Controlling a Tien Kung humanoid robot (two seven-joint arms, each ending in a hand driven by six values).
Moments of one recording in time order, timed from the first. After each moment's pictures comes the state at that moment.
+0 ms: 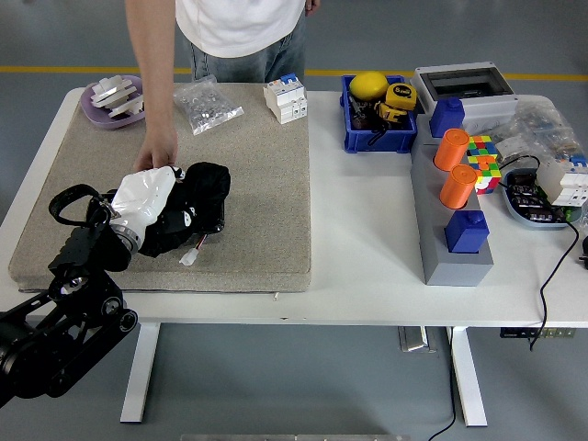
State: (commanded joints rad) left arm -0.38 0.32 -0.89 -1.34 2.09 0.17 0.48; right arm 0.02 -0.40 0.83 0.32 -0.26 0.07 -0.30
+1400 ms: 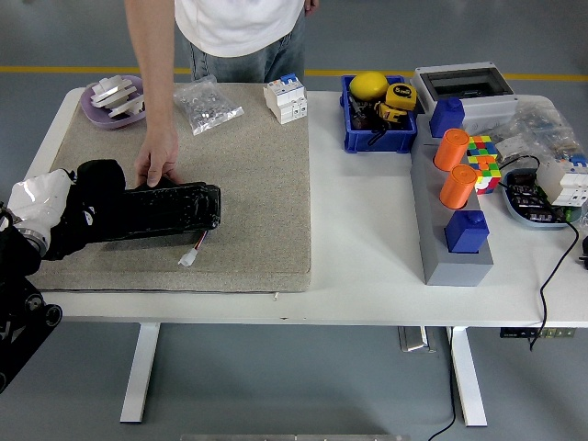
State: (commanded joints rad) left arm -0.27 0.44 -1.11 -1.26 2.14 0.16 0.49; right arm 0.01 -0.41 0.86 0.32 -0.28 0.08 -0.31
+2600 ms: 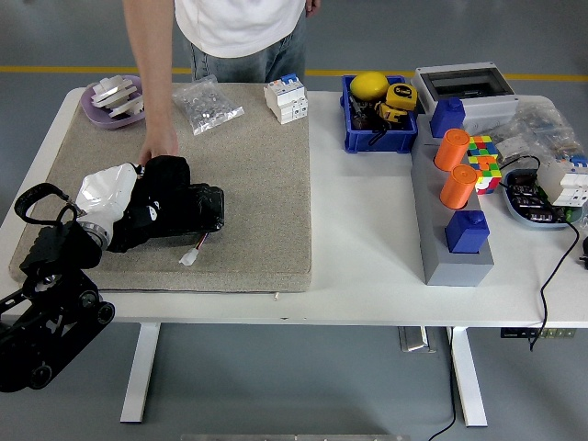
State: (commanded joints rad) left arm -0.39 0.35 -0.90 -1.29 2.05 0.21 0.50; right arm 0.02 -0.41 0.85 0.33 -0.29 0.08 -0.31
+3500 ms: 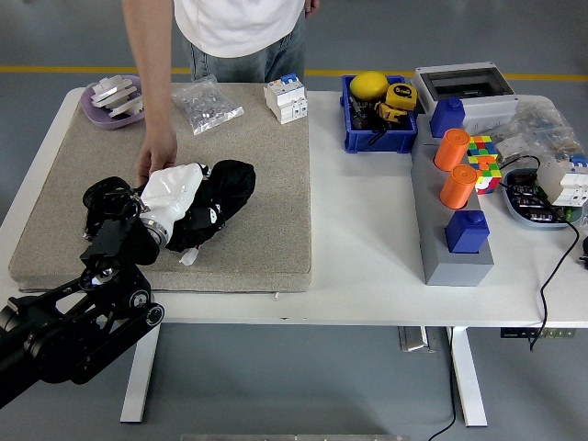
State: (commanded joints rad) left arm -0.49 0.26 -0.76 -1.28 2.03 0.21 0.52; right arm 0.03 -0.41 0.86 0.33 -0.30 0.09 -0.31
